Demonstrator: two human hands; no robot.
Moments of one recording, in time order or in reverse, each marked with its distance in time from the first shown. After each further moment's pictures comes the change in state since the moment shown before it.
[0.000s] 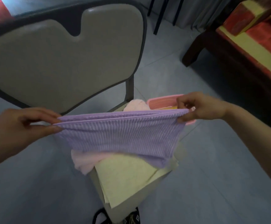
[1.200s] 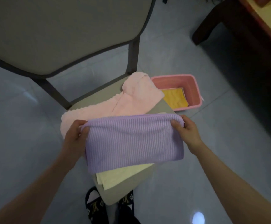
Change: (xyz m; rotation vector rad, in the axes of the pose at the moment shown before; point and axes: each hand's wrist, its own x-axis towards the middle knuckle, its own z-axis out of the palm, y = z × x) left_hand -0.051 -0.091 0.206 -0.167 0.264 -0.473; right_hand -0.012 0.095 0.217 0.629 0.594 0.479
